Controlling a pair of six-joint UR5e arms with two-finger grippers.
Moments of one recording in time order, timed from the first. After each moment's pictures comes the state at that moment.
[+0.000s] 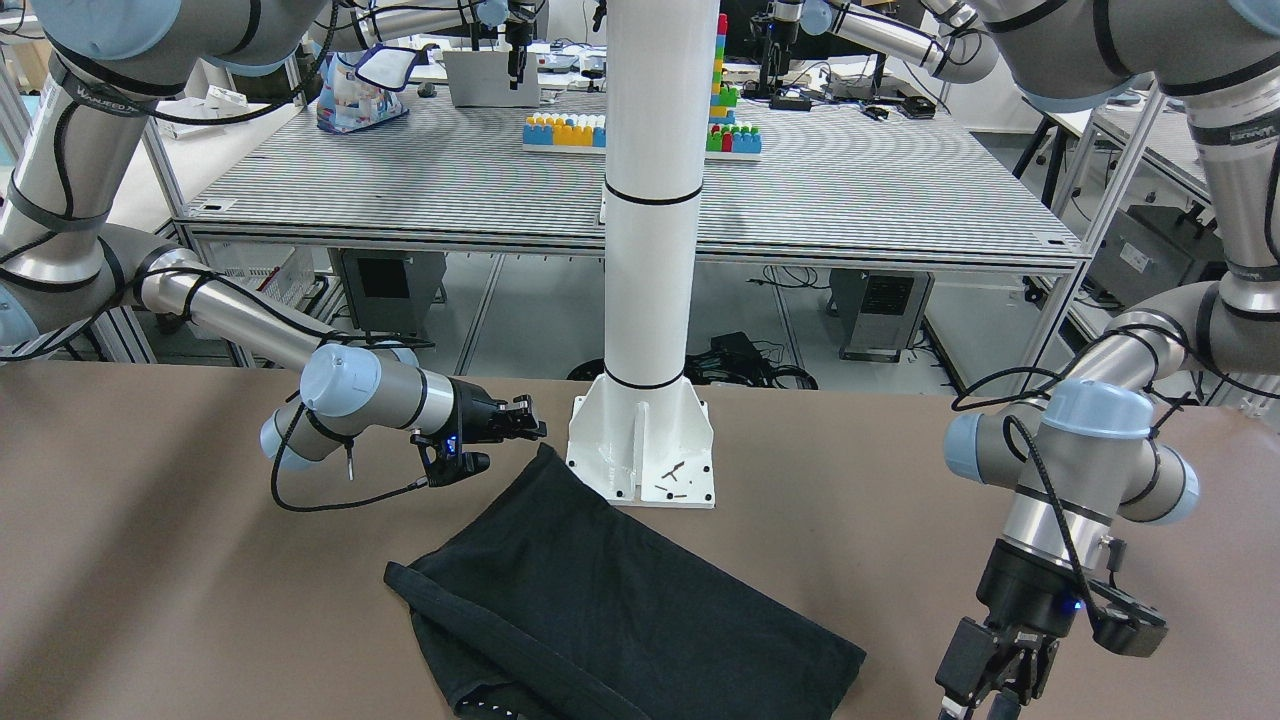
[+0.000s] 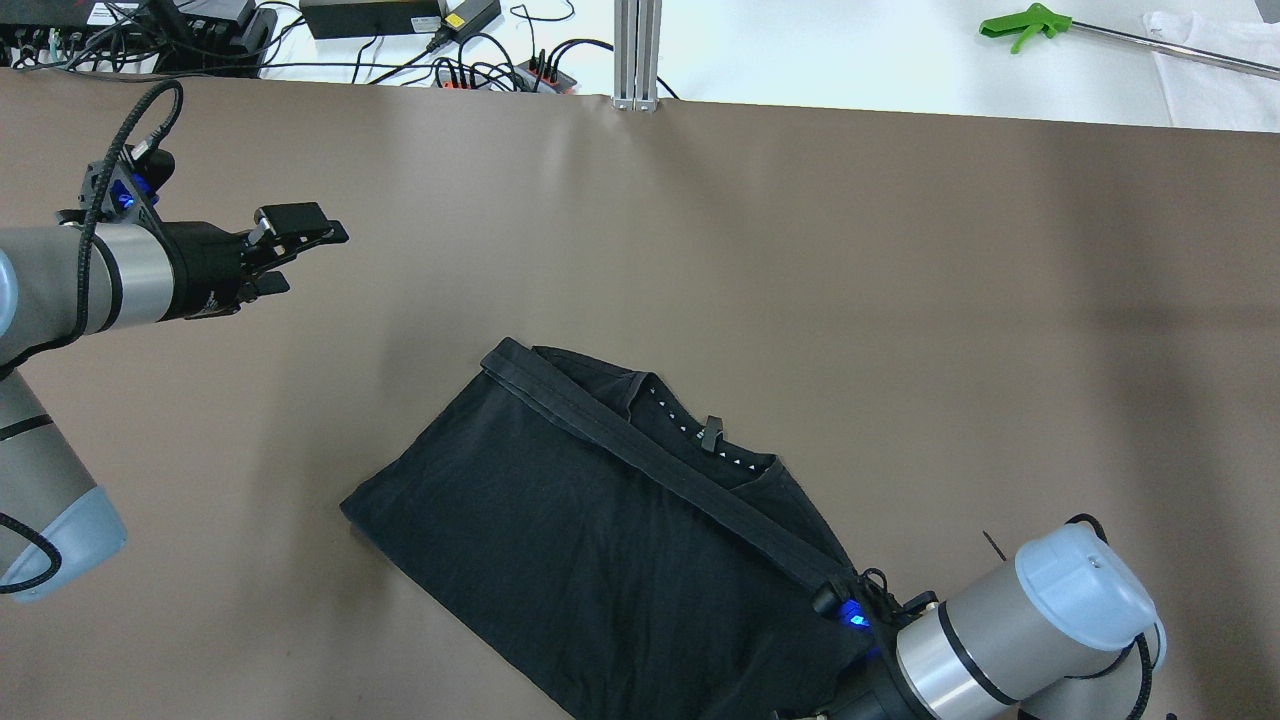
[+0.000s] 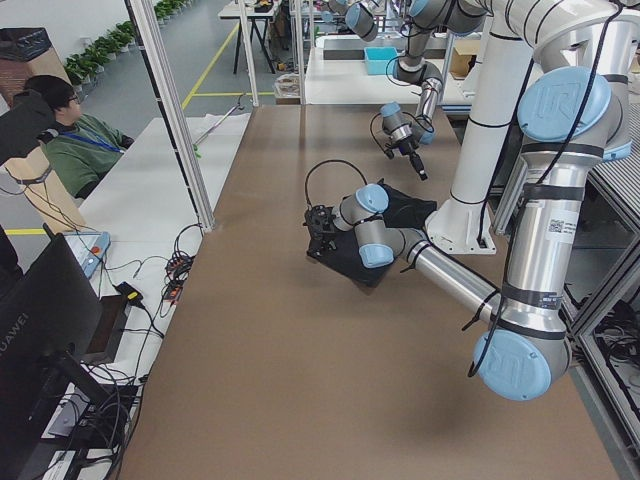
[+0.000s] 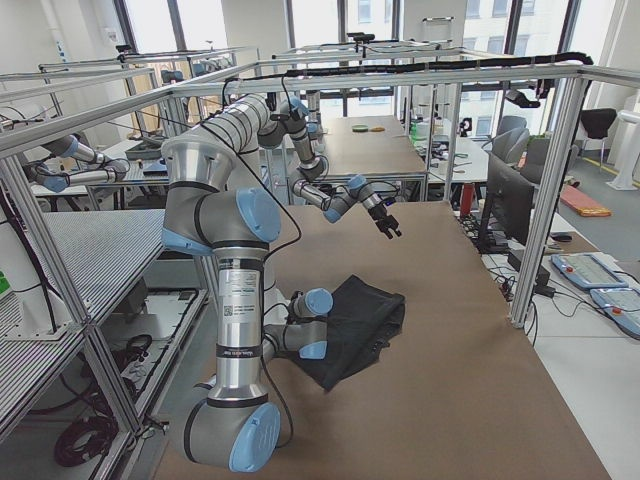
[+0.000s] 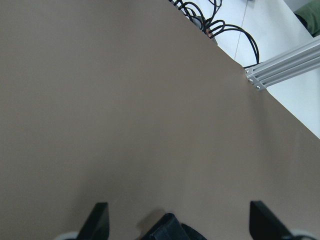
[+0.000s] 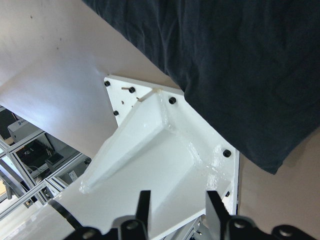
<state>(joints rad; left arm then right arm) -0.82 -1.78 -1.94 -2.27 -1.70 -1.67 0.37 -1.46 1.95 -0.55 2.35 1.70</state>
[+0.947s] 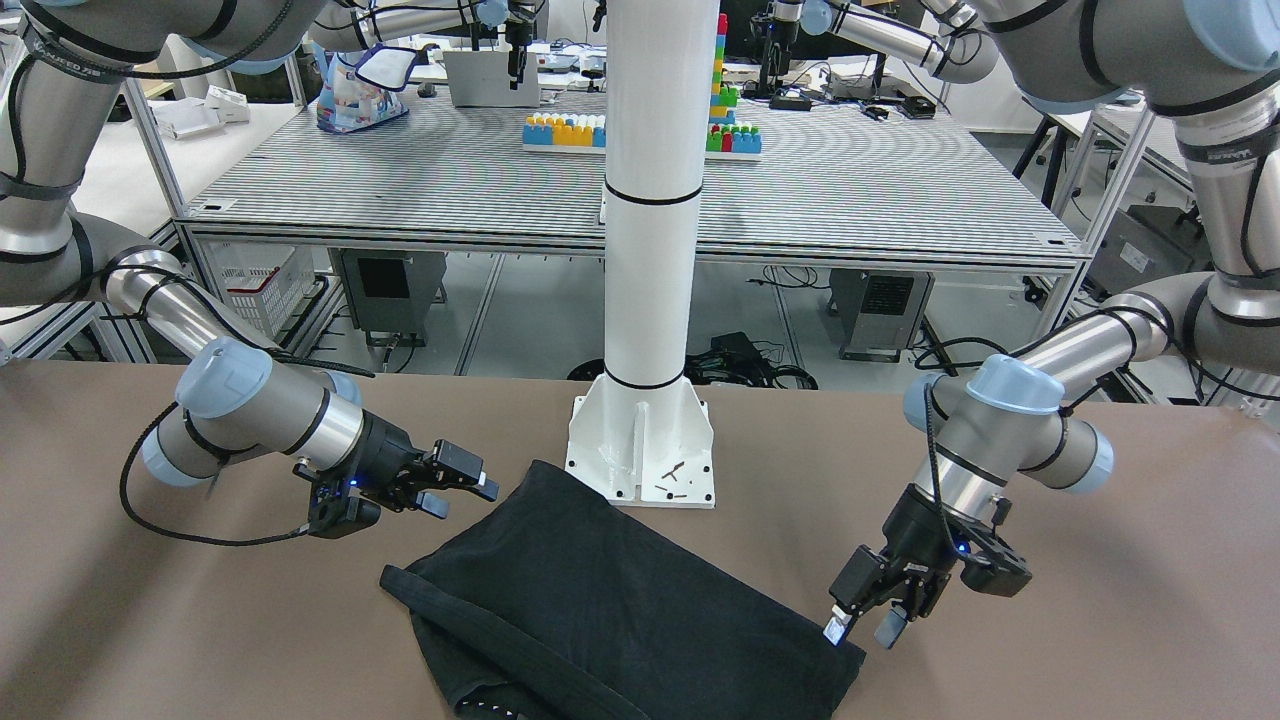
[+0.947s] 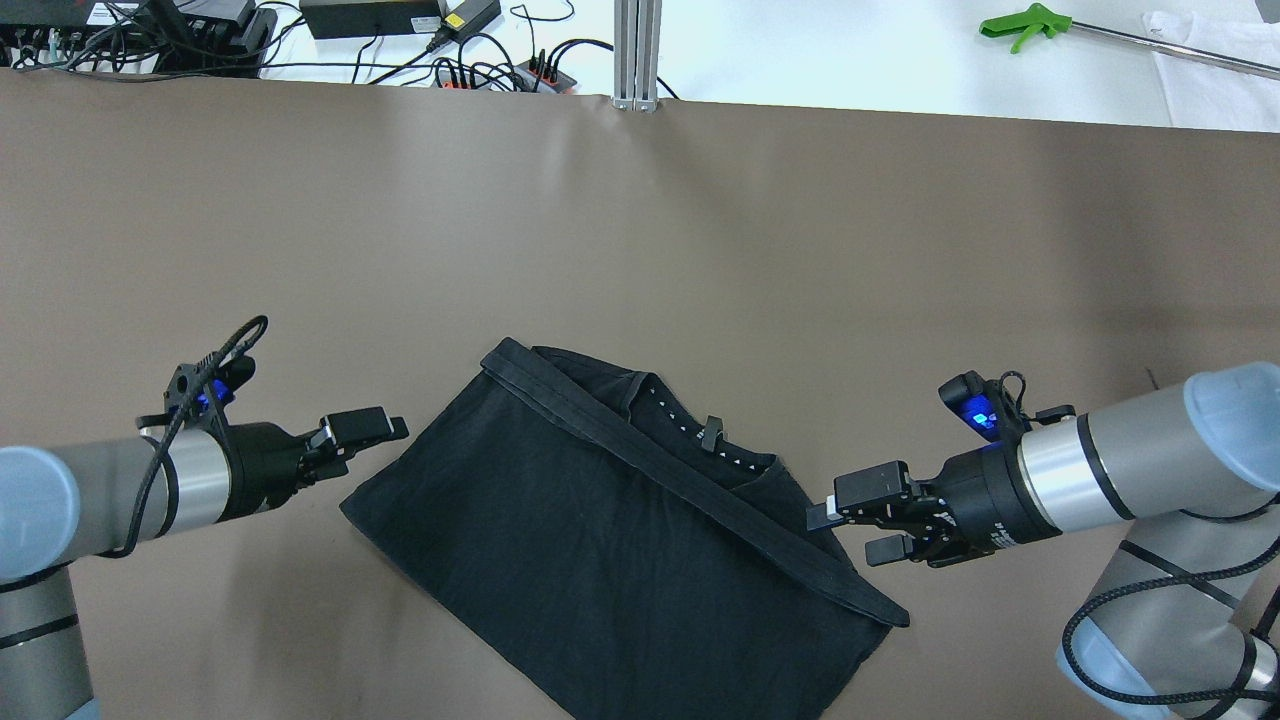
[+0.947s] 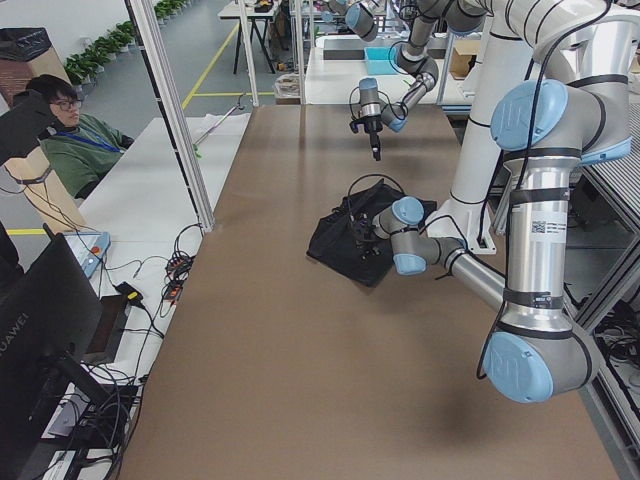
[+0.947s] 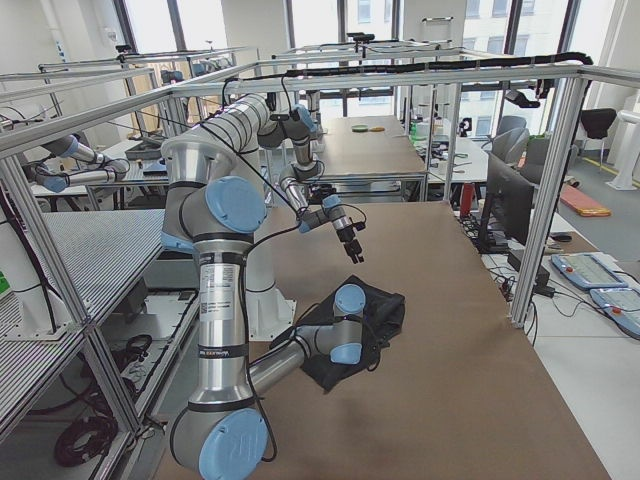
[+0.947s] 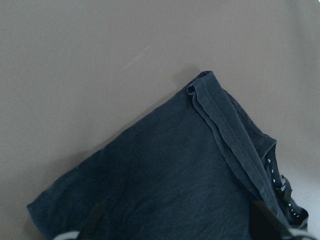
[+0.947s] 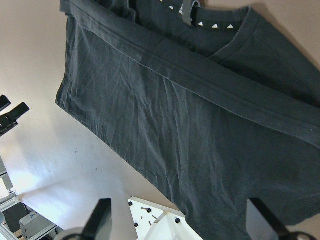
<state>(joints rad) -0.48 -1.61 -1.97 -2.46 -1.56 -1.74 0.73 -1.47 1.95 -0.58 2.36 1.70</state>
